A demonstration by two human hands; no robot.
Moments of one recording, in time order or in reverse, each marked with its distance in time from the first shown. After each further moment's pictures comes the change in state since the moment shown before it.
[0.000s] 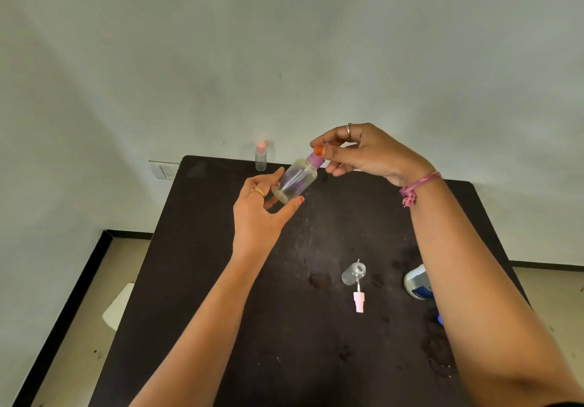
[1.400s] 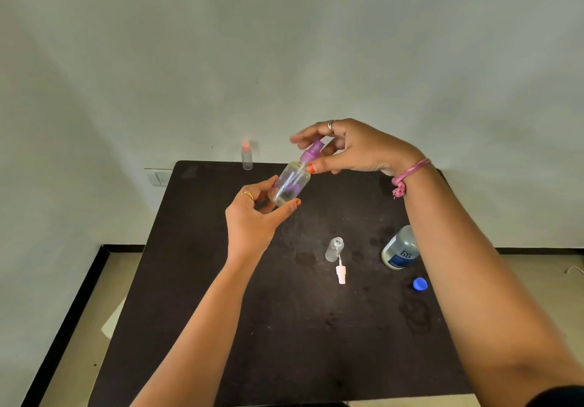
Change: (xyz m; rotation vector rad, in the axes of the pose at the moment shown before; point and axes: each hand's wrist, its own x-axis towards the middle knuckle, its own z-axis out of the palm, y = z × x) left_hand -0.075 0.035 -0.001 -0.035 -0.002 -0.034; right_hand -0.086 -0.022 0.000 -0.232 -0.072 -0.135
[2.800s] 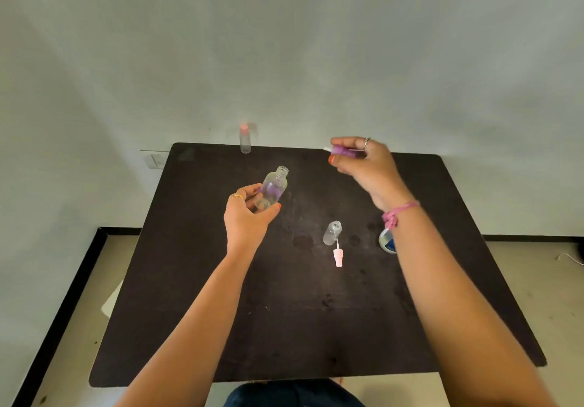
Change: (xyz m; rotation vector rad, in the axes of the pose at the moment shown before) left_hand 0.004 -0.062 0.002 0.095 0.036 -0.221; right_hand -0.023 0.061 0.056 0.455 0.619 0.218
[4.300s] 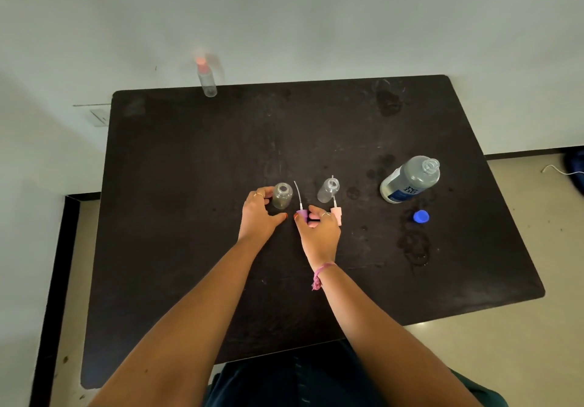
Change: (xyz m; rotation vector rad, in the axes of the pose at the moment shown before) left_hand 0.032 -0.122 0.070 0.406 -0.424 -0.051; right_hand -0.073 0.206 0.106 -0.184 0.378 0.464
